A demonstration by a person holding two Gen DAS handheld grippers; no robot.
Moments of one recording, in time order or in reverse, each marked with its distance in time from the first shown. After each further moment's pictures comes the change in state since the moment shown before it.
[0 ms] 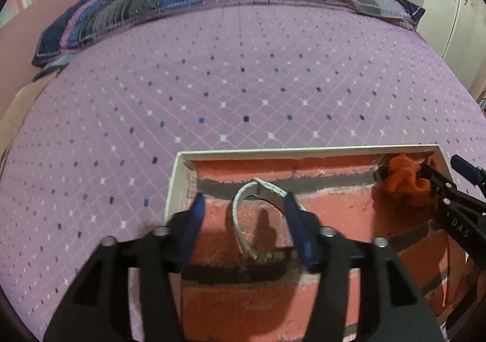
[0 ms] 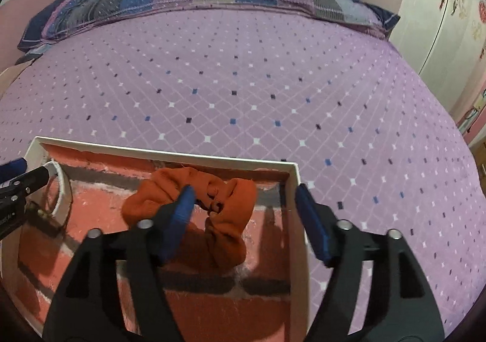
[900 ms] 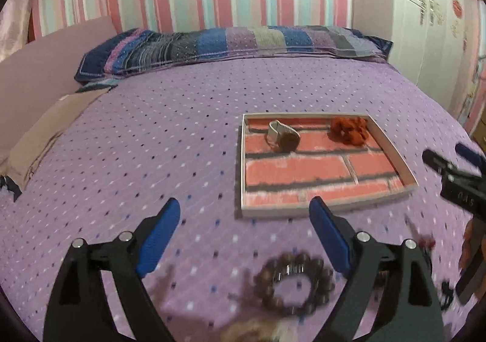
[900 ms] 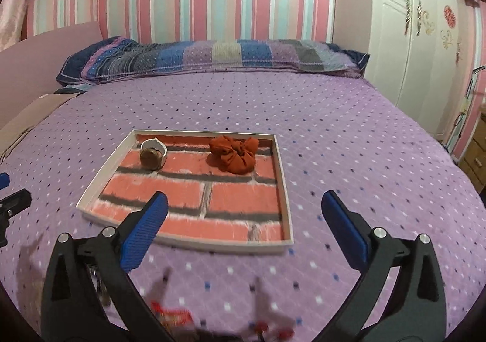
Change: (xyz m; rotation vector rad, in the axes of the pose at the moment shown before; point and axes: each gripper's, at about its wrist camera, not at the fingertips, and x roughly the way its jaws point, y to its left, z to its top) left arm -0.226 0.041 -0.188 0.010 -0.258 0.021; right arm -0.221 0.007 -0.147 0.038 -0.307 0.041
